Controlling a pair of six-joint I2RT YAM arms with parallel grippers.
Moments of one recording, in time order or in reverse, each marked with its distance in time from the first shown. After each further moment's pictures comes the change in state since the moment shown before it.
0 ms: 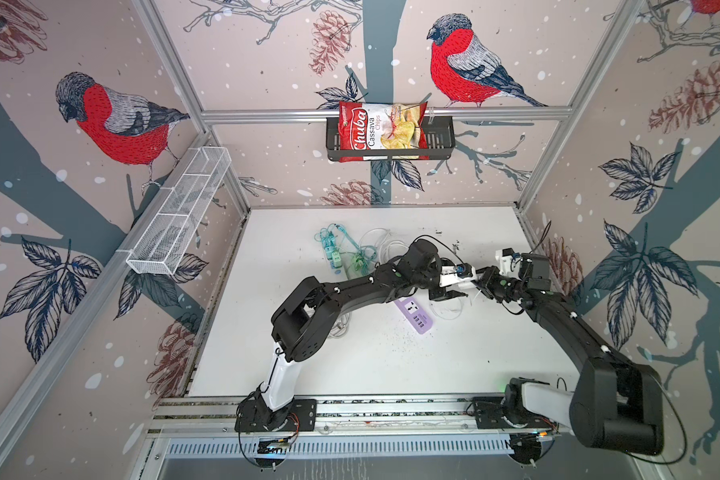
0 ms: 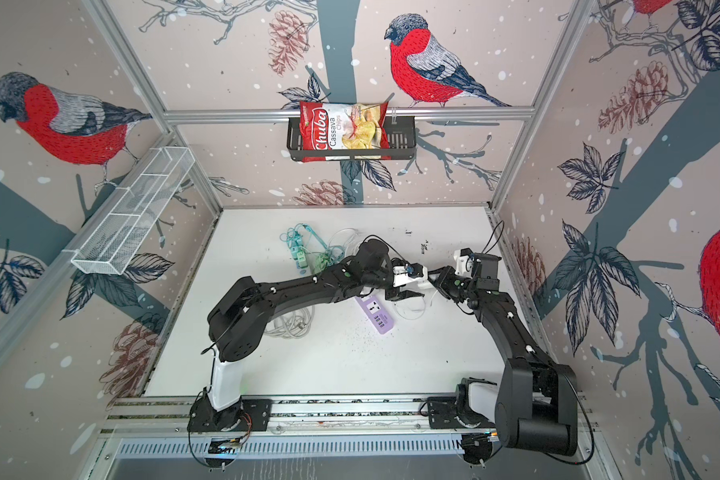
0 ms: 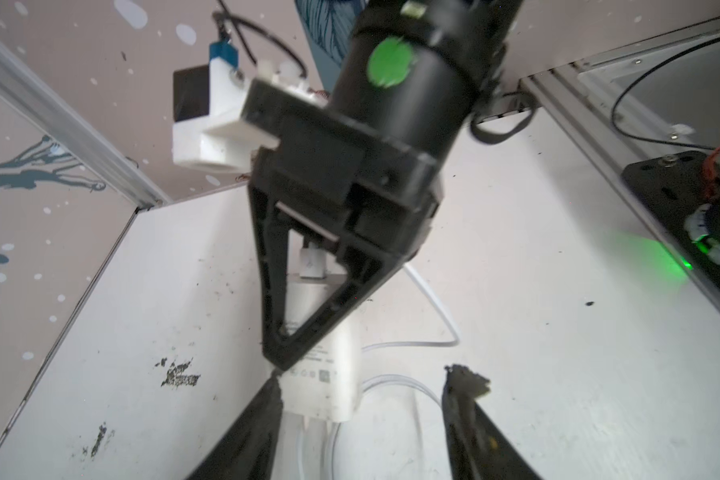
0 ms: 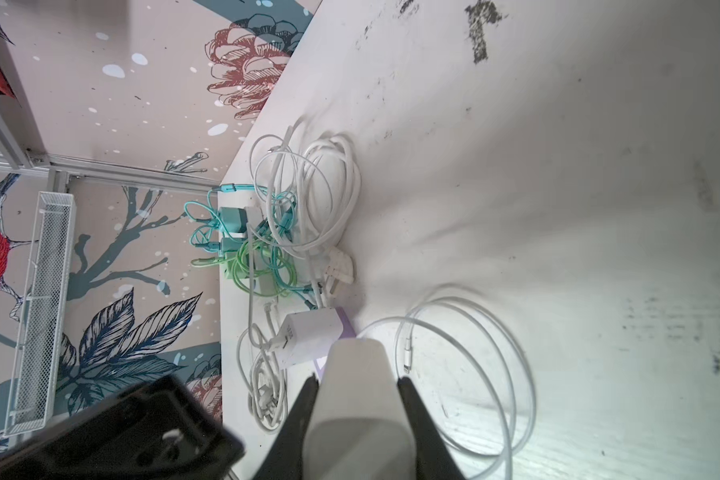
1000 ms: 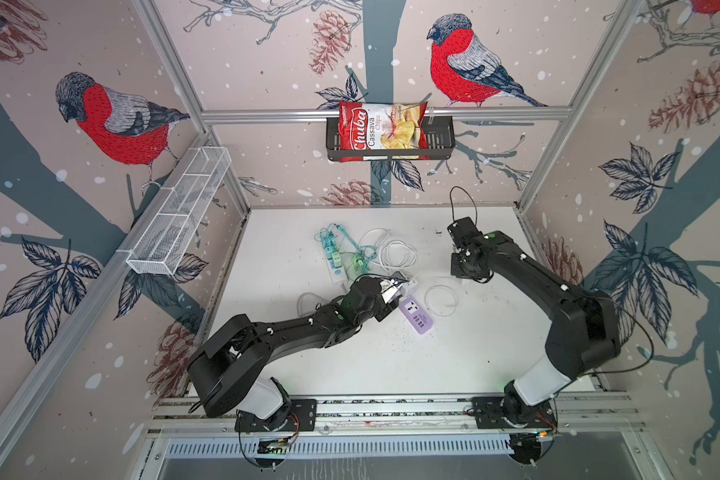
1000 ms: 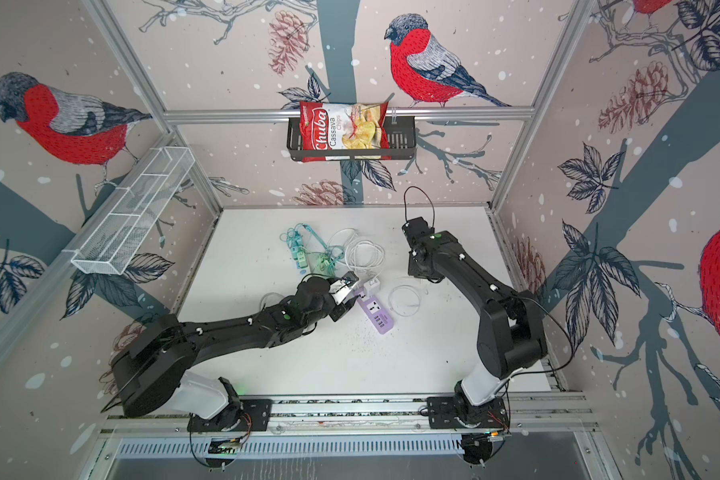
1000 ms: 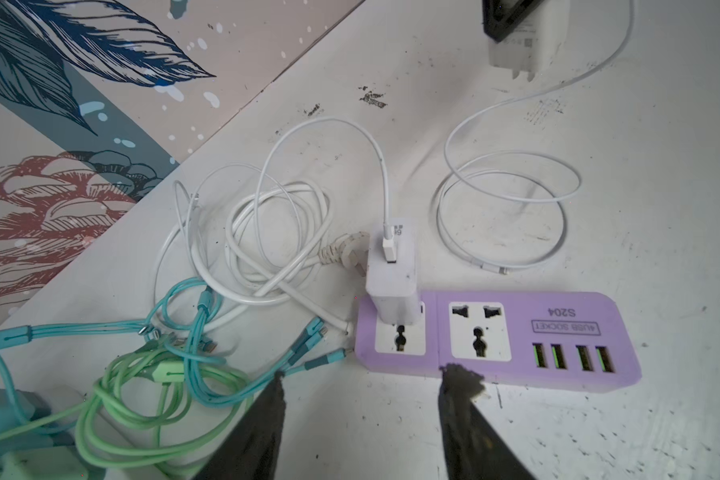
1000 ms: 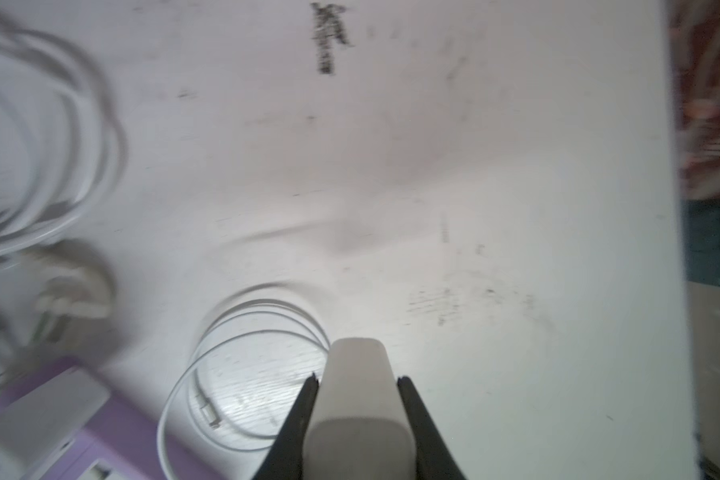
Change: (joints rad) left arm 0.054 -0.525 -0.760 0.232 -0.665 -0.352; right arm 0.467 0.430 0.684 -0.791 1.057 -0.126
